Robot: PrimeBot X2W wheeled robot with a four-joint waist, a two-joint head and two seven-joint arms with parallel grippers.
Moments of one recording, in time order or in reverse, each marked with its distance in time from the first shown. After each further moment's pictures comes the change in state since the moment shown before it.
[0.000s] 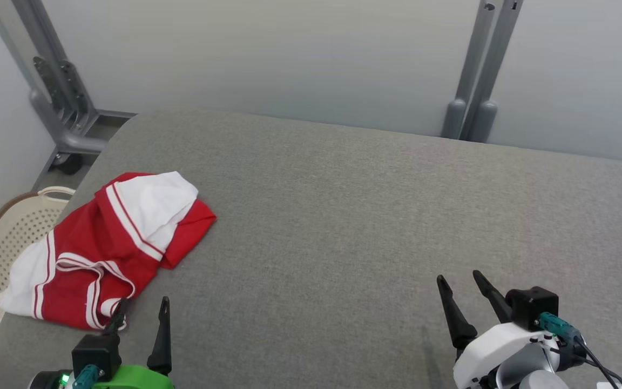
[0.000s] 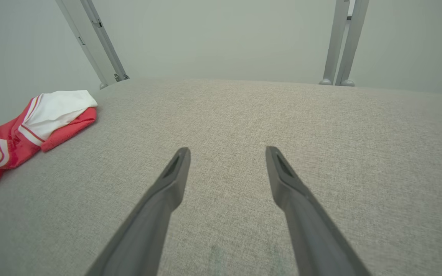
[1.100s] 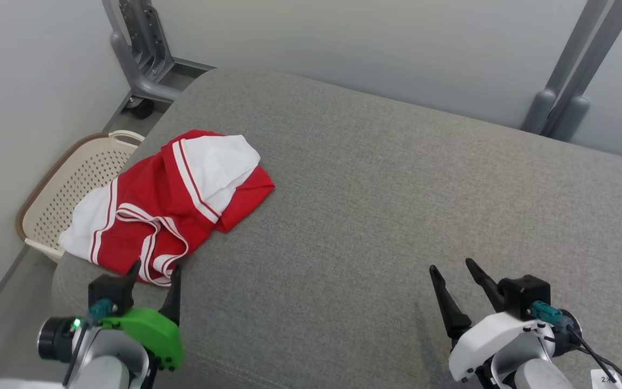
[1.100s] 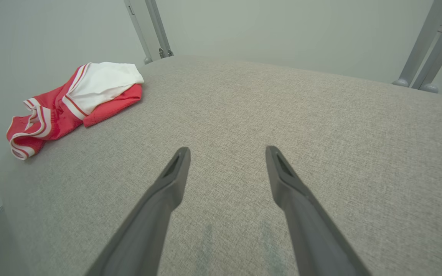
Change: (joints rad) left arm -0.158 0.021 -0.050 0.096 -0.010 -0.017 0.113; right arm -0.034 0.001 0.024 0.007 -0.026 0.000 -0.002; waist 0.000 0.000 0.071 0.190
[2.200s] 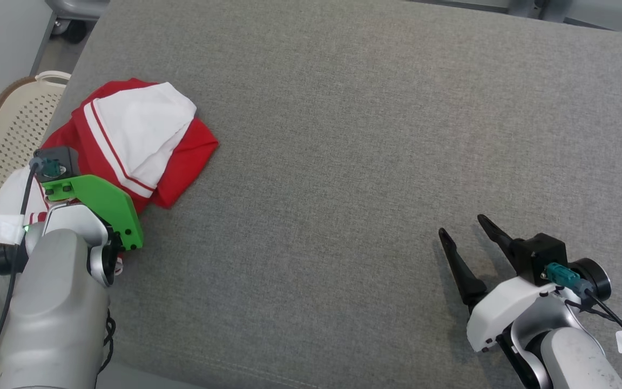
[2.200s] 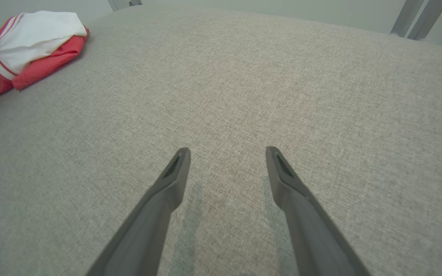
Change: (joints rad) left arm -0.540 0.014 0.040 0.417 -0.102 0.140 0.430; right arm -0.023 -0.109 0.026 -0.270 -0.057 0.000 0.192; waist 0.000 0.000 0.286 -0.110
